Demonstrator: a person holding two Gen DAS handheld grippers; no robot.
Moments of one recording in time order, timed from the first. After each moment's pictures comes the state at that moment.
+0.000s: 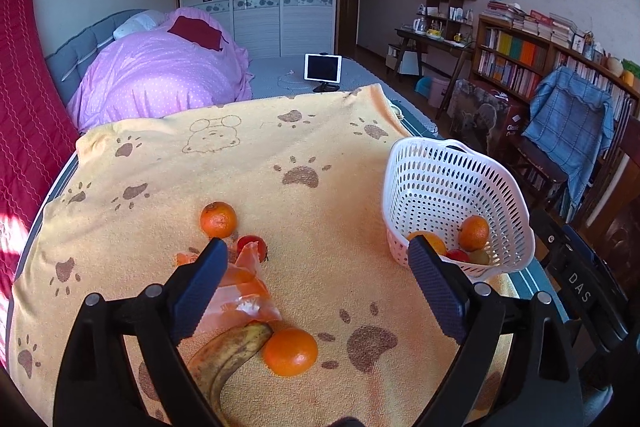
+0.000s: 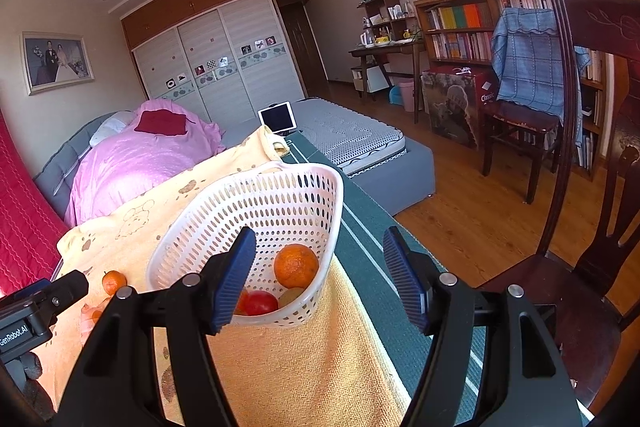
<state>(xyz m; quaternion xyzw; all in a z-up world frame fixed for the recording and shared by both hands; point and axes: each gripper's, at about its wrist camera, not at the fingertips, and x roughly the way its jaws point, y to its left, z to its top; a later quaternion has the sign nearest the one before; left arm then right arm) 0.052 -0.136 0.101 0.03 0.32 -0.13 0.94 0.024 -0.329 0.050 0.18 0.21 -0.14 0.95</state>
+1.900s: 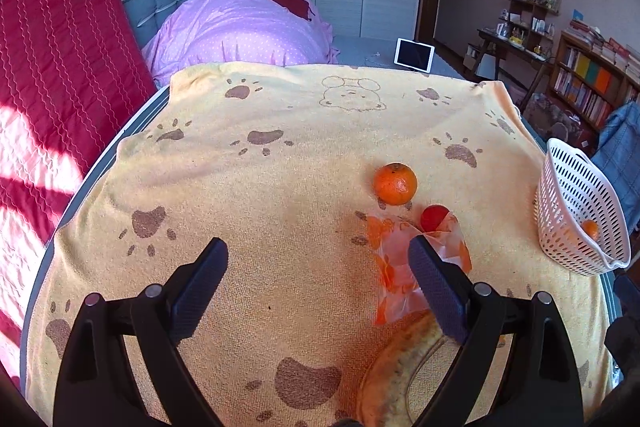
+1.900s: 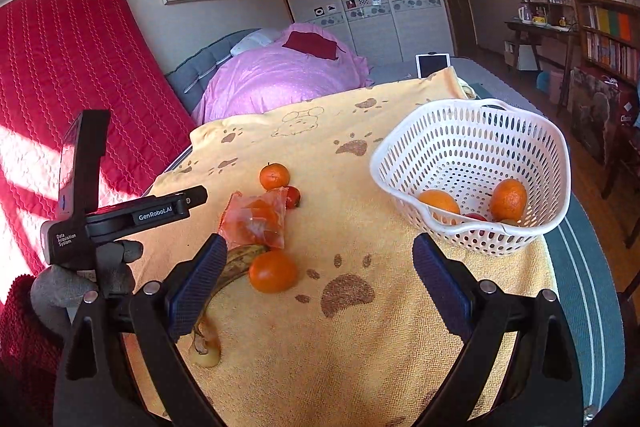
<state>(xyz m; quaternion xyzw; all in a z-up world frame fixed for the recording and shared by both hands) 0.074 -0.005 0.068 -0.01 0.36 0.00 0.93 0.020 -0.213 0.054 0.11 0.28 0.15 0.94</state>
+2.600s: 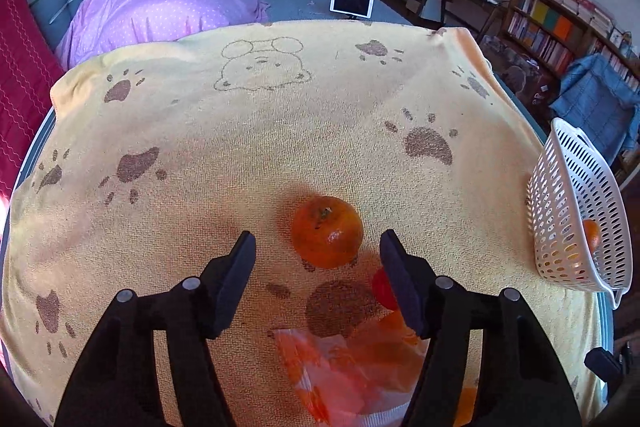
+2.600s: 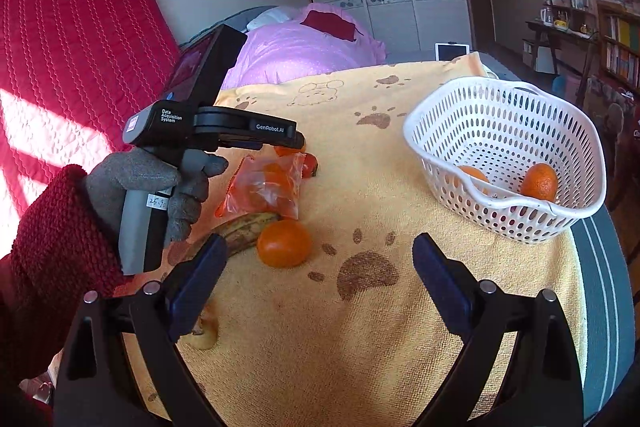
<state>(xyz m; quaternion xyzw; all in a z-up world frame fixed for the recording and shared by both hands) 0.185 -0.053 0.036 0.02 0.45 -0.12 0.88 0.027 -0.193 0.031 0.07 0.31 0.18 0.93</state>
